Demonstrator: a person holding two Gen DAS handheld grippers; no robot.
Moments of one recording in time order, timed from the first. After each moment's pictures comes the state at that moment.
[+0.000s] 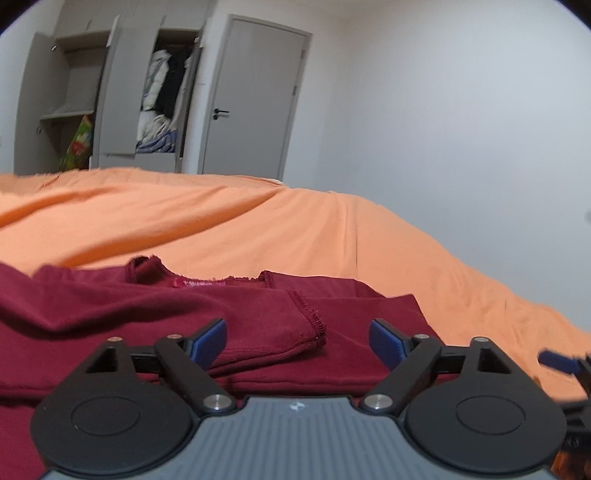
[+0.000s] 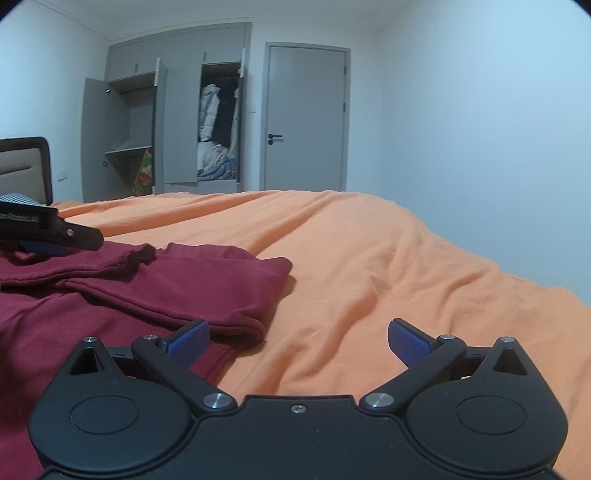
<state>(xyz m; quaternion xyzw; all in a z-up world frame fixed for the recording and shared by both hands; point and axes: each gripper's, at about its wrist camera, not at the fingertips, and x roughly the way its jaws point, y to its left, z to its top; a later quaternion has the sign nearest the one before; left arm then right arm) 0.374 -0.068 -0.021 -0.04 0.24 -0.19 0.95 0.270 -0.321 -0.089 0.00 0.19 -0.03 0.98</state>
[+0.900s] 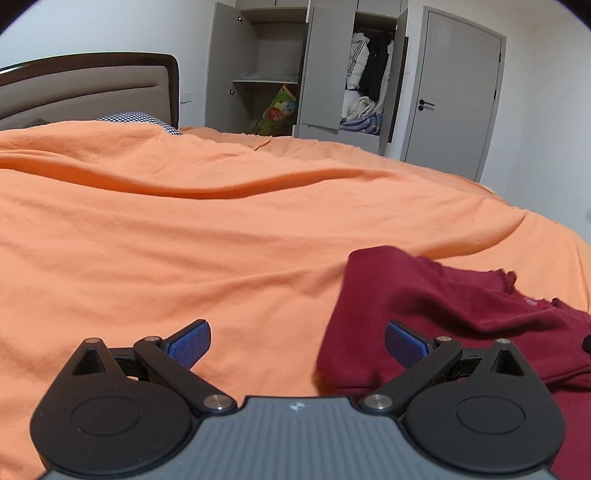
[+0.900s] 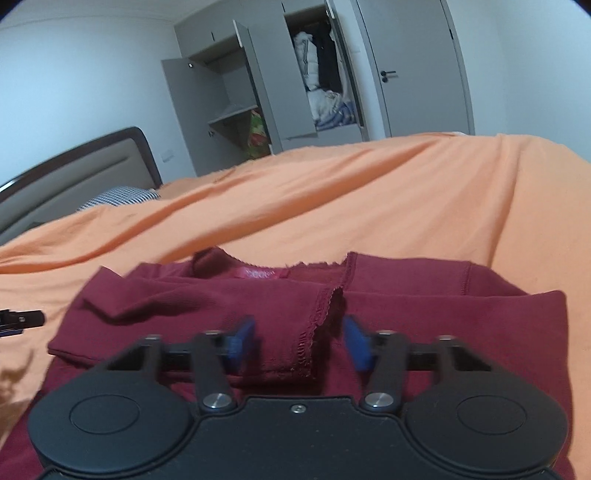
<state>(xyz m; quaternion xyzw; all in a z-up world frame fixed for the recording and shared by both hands) 0.360 0.168 -0.004 -0.09 0.30 0.12 0.94 0.427 -0.211 -0.071 0.09 0.29 0.17 0.94</state>
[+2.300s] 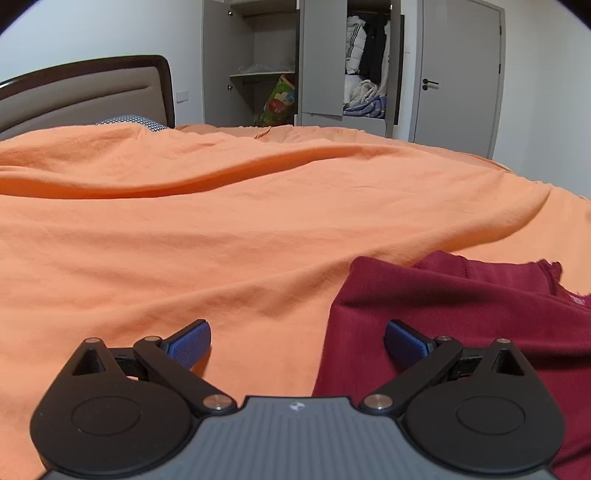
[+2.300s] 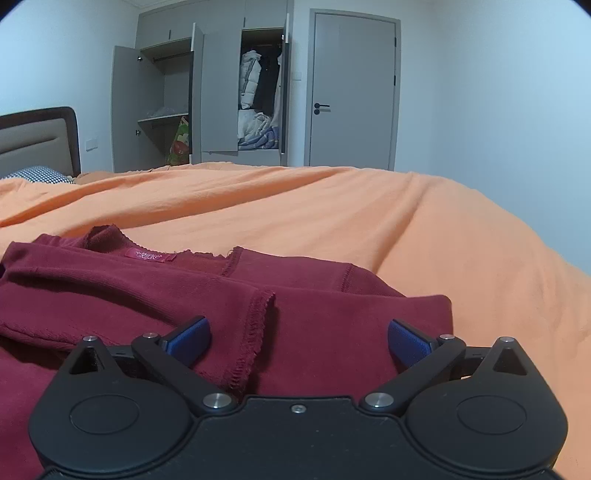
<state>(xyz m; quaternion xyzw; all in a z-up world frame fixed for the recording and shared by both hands) 0.428 0.136 -0.034 -0.05 0.32 0.14 0.94 0.403 -0.227 -0.097 0.00 0.24 0.02 0.97</state>
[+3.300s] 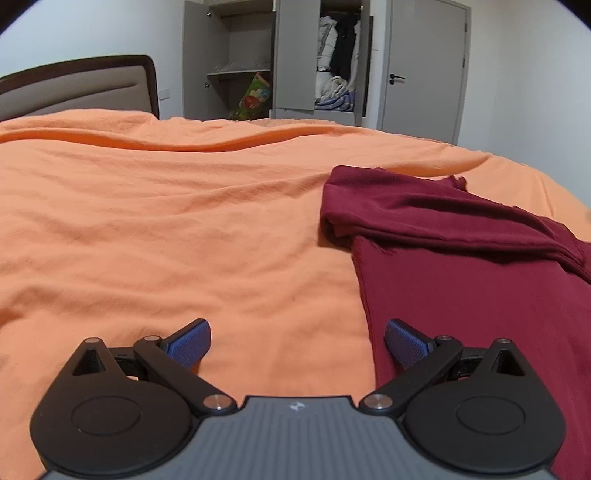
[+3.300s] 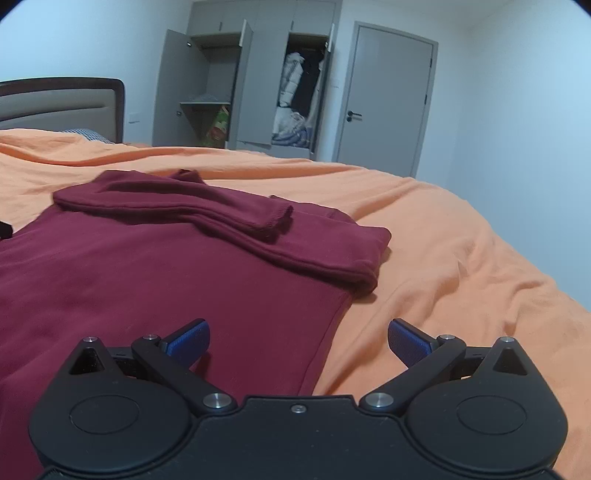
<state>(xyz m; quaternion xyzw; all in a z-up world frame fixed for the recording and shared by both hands) 0.240 0.126 -0.027 -0.05 0.32 0.08 0.94 0.211 -0.256 -0.094 -0.07 0.23 0.07 0.97</state>
